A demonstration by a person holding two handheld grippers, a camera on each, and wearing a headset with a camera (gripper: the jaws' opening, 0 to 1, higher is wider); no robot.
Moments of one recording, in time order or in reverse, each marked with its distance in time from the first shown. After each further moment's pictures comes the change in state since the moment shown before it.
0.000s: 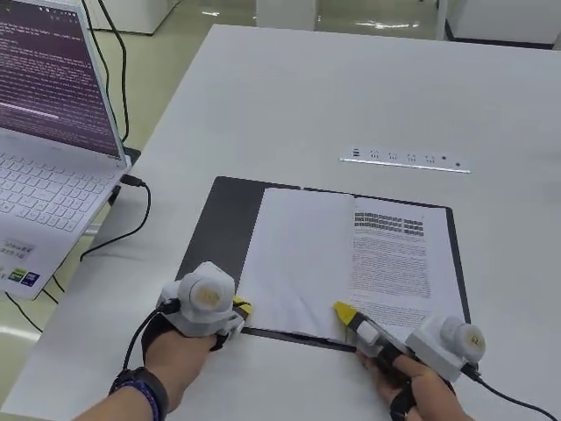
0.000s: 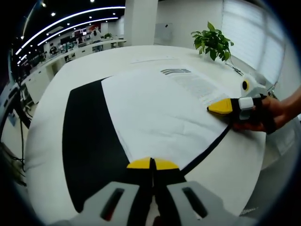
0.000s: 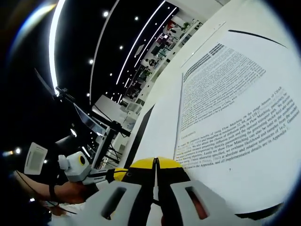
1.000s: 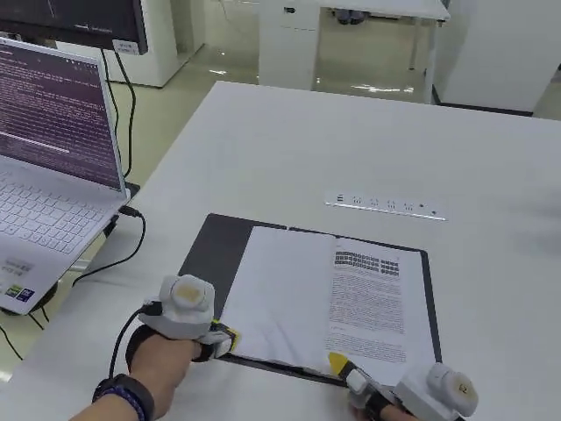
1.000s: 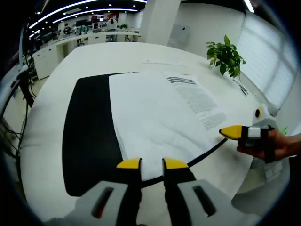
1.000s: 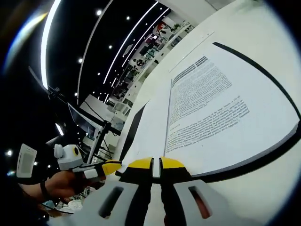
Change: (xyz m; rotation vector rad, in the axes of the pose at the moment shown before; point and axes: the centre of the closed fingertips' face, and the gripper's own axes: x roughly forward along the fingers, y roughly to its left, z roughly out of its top) left arm -0.026 -0.017 0.018 -0.243 0.014 -0.014; right arm -0.055 0.002 0.004 -0.017 -0.001 -0.149
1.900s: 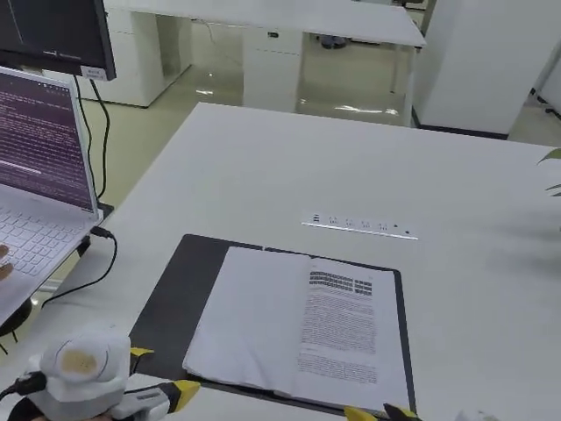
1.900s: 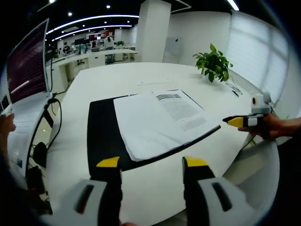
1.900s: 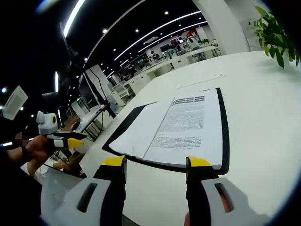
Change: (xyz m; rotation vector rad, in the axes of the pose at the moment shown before) left arm -0.110 -0.030 0.005 0.134 -0.137 0.057; right arm -0.105 0.002 0.031 -0.439 0.029 -0.068
